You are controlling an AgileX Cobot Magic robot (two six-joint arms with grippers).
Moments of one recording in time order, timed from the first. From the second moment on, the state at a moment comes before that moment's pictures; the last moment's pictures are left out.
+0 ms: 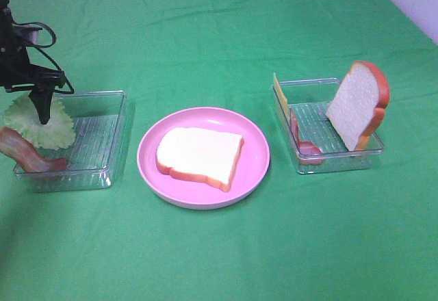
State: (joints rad) left arm -0.06 2.23 -1.76 0.06 1.20 -0.14; right arm -0.03 -0.01 -0.50 0.18 1.07 -0.17
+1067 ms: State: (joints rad) left arm -0.06 2.19 -1.76 0.04 1.13 -0.15; right arm -0.03 -0.01 -0.50 0.18 1.07 -0.17
